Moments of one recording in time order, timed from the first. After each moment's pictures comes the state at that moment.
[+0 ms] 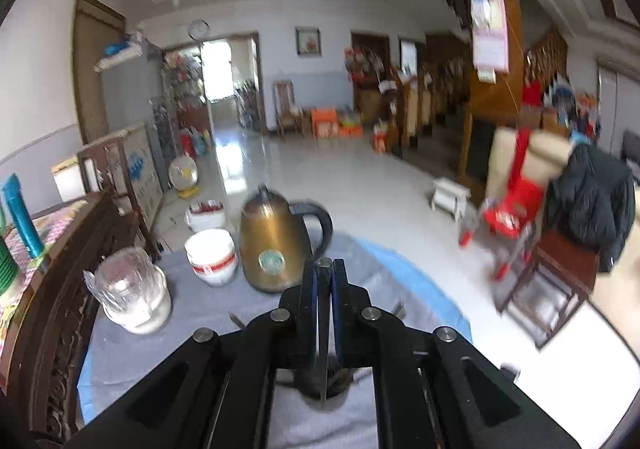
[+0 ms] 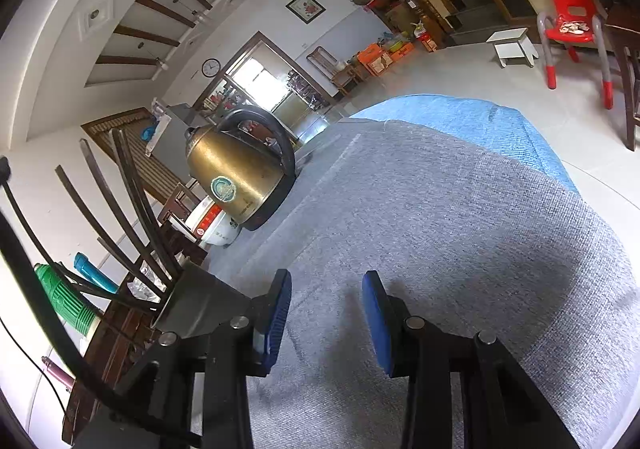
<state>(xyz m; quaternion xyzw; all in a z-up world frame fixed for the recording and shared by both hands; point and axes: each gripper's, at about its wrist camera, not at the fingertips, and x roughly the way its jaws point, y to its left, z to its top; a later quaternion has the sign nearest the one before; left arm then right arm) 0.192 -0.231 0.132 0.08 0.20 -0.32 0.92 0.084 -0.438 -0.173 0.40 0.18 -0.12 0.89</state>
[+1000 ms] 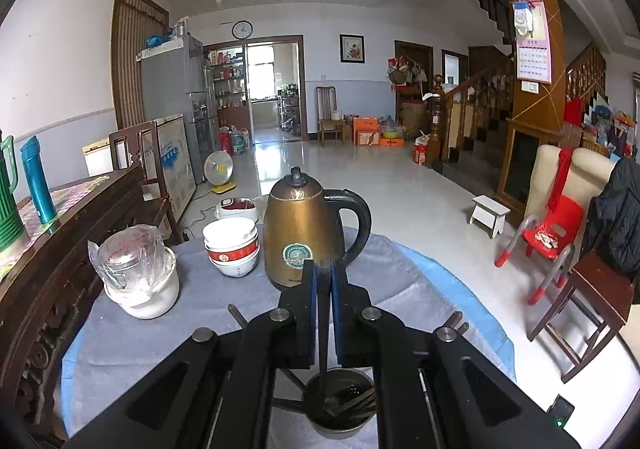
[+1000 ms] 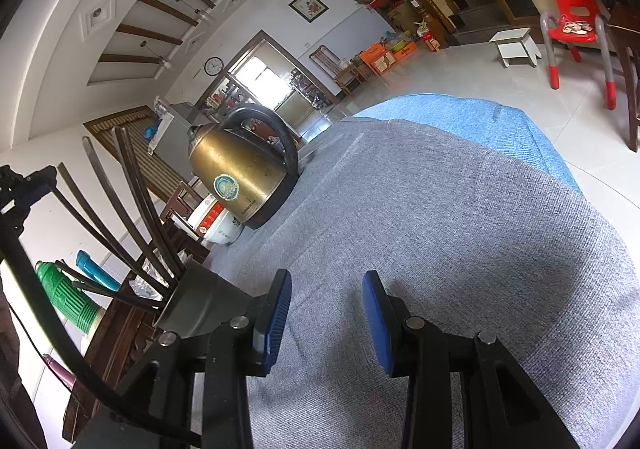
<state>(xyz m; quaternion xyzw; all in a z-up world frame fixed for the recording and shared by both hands) 0.229 -0.254 0.062 0.06 0.20 -0.26 0.94 0.084 -0.438 -0.171 0.40 0.18 -0.11 0.89</state>
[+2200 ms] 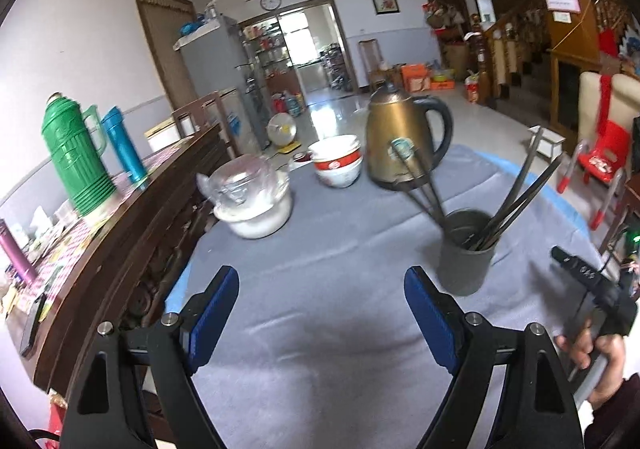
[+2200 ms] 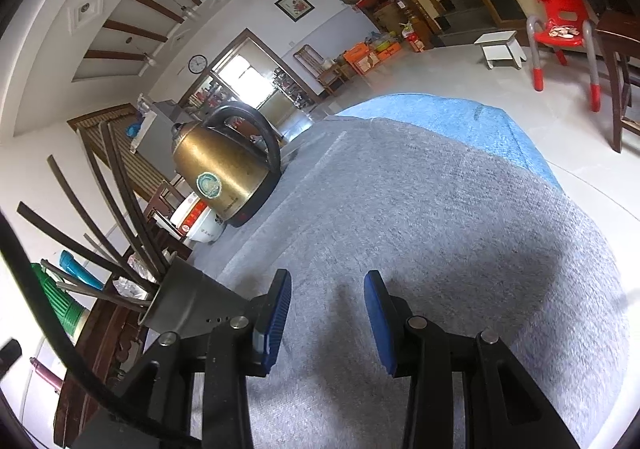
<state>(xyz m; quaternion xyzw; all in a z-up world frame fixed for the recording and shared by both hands) 0.167 -0.113 0.004 0.16 0.25 -0.13 0.94 0.078 -0.429 -0.167 0.38 0.19 -0.15 0.89</state>
